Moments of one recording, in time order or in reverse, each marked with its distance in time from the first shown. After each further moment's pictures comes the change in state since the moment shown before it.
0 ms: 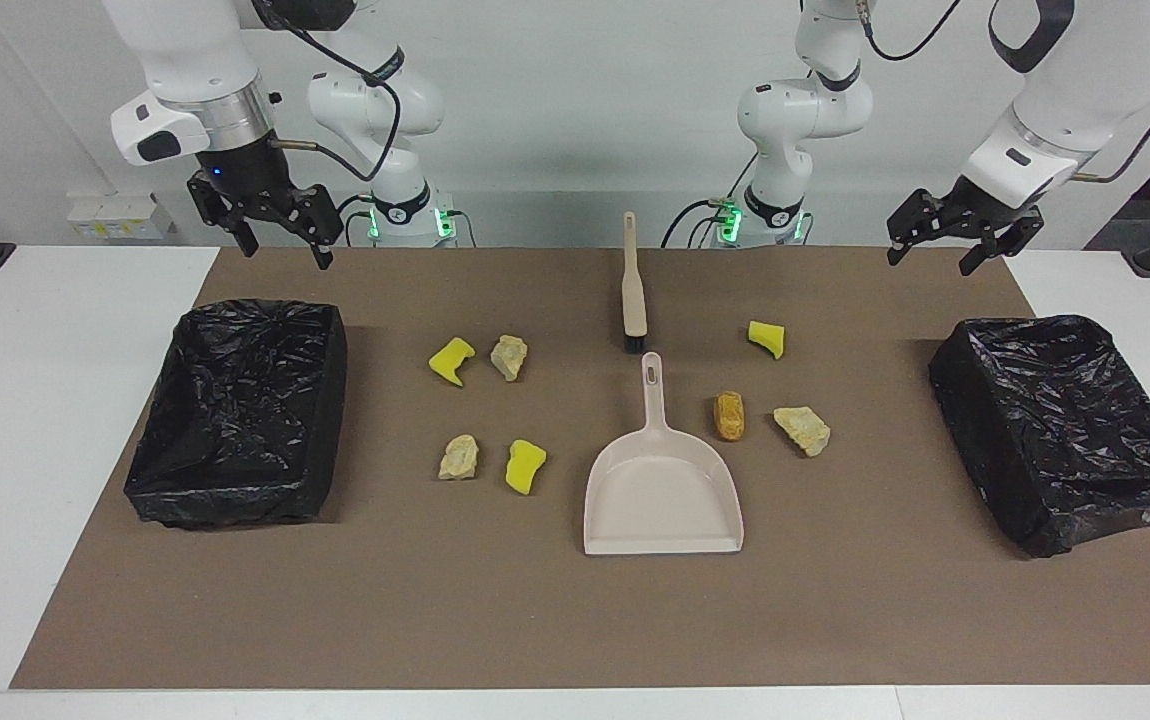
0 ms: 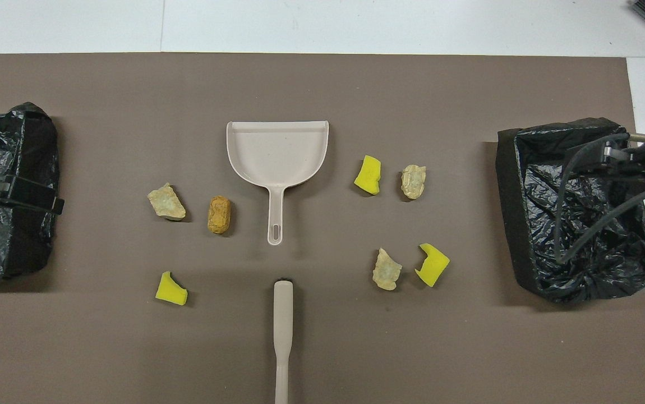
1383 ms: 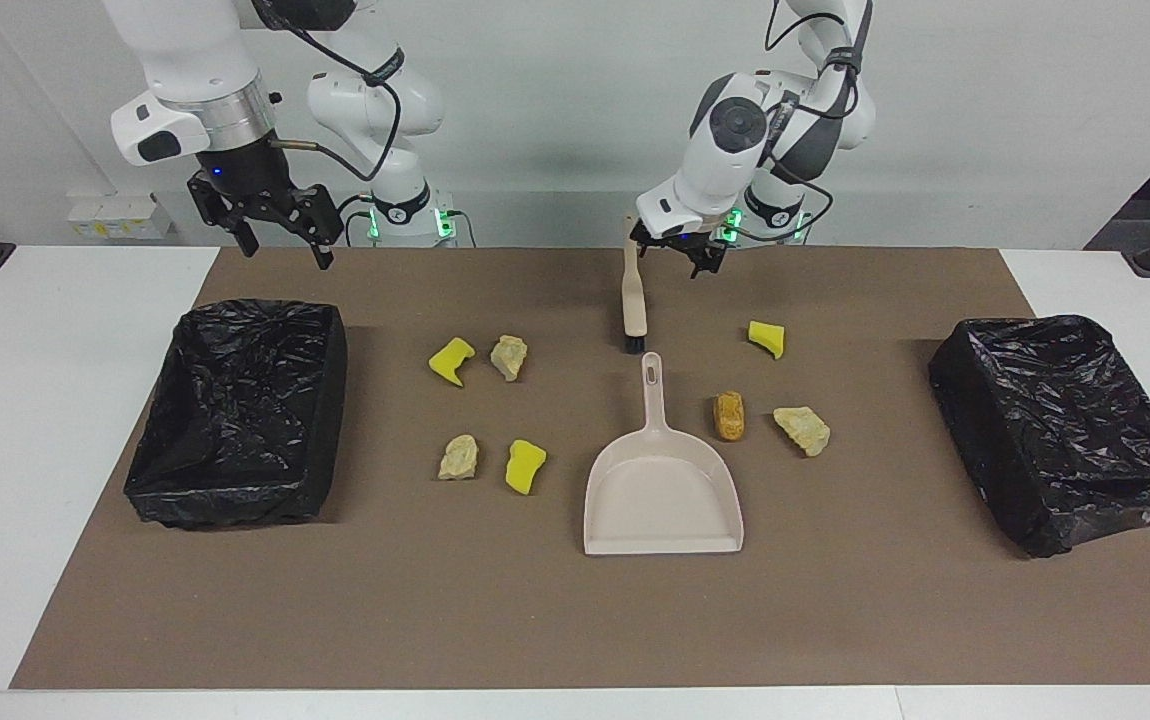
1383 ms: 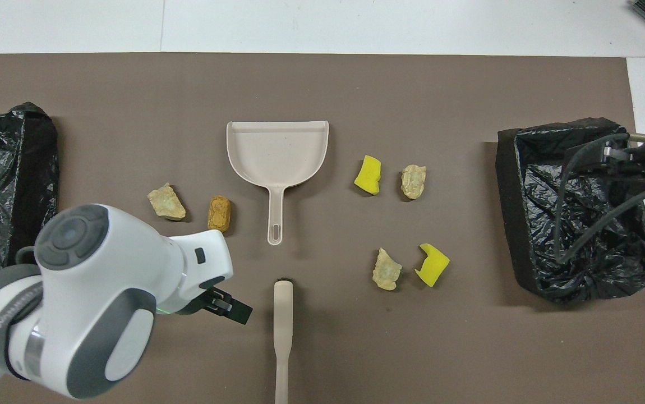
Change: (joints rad) left arm -0.691 -0.191 -0.029 -0.762 -0.053 0.547 -0.418; right arm 0.000 0.000 0.000 0.000 0.001 0.000 0.000
